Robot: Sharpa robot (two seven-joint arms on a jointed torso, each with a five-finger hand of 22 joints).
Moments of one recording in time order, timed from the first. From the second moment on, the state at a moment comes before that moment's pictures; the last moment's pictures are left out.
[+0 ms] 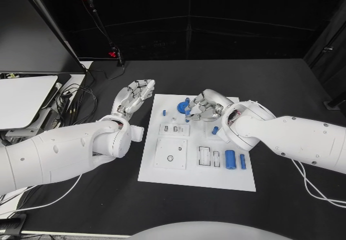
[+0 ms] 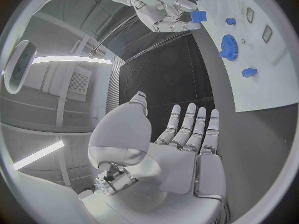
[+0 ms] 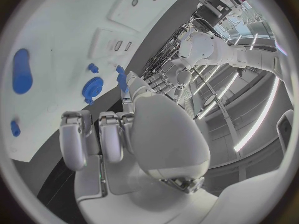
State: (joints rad) left arm 1.23 -0.73 -0.20 1.43 -0.01 -0.56 0.68; left_hand 1.09 0.03 -0.06 0.29 0.18 0.28 0.14 0.71 0.07 0.36 0.26 0.63 0.07 0.14 0.26 0.79 0.07 0.08 0.29 0.28 0.21 0.17; right arm 1.21 -0.72 -0.04 1.57 -1.11 -0.45 -0.23; right_hand 1.54 -0.02 0.14 0.15 0.18 1.09 0.12 0.14 0.09 1.47 0.05 1.57 1.31 1.47 -0.01 1.57 1.31 0.01 1.47 0.10 1.57 1.31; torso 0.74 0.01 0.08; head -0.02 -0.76
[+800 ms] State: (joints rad) left arm 1.23 -0.73 -0.20 1.43 -0.01 -0.56 0.68; left_hand 1.09 0.03 -0.06 0.29 0.18 0.28 0.14 0.71 0.07 0.36 0.26 0.63 0.07 0.14 0.26 0.79 0.07 0.08 0.29 0.28 0.21 0.17; right arm 1.16 -0.63 -0.04 1.54 -1.15 -0.46 -0.38; right_hand 1.54 -0.03 0.13 0.15 0.19 1.09 0.12 0.13 0.09 1.47 0.05 1.57 1.31 1.47 -0.01 1.57 1.31 0.01 1.47 0.10 1.57 1.31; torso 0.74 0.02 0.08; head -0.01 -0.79
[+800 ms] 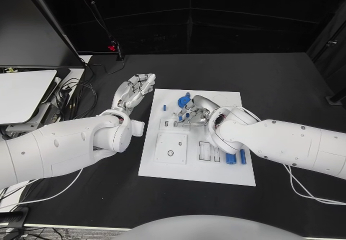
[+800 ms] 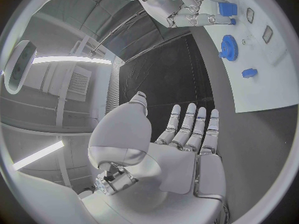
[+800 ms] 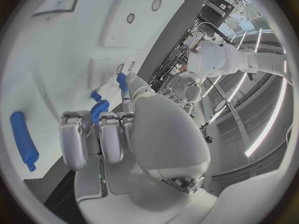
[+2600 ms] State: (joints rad) left arm 1.23 -0.73 -0.20 1.43 -0.01 -0.56 0.68; left_hand 1.10 0.04 -0.07 0.29 0.18 0.28 0.14 0.71 0.07 0.36 0.26 0.64 0.07 0.14 0.26 0.79 0.07 0.08 0.29 0.28 0.21 0.17; right arm 1.14 -0.61 -0.04 1.52 -1.18 -0.46 -0.40; right_hand 1.53 -0.05 0.14 0.11 0.19 1.07 0.13 0.07 0.07 1.47 0.06 1.57 1.31 1.47 0.00 1.57 1.31 0.01 1.47 0.11 1.57 1.31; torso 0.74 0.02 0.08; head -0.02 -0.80
